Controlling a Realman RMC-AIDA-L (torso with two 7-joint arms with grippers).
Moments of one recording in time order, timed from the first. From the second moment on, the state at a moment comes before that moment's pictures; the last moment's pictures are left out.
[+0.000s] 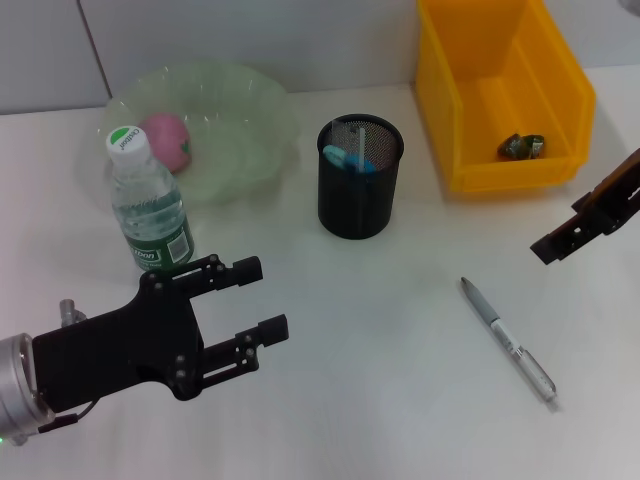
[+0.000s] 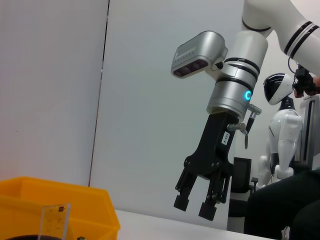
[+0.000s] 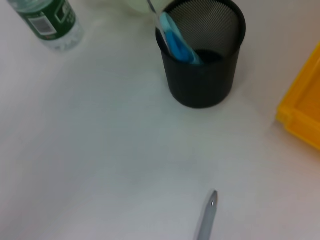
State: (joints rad) left arm -0.29 -2.02 1.40 0.59 1.19 1.58 -1.01; right arm 0.70 2.05 -0.96 -1.55 -2.70 -2.01 2.49
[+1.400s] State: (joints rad) left arm -0.30 -2.03 1.40 0.59 1.20 1.57 -1.01; right arm 0.72 2.09 -1.14 -1.40 -2.87 -1.93 2.76
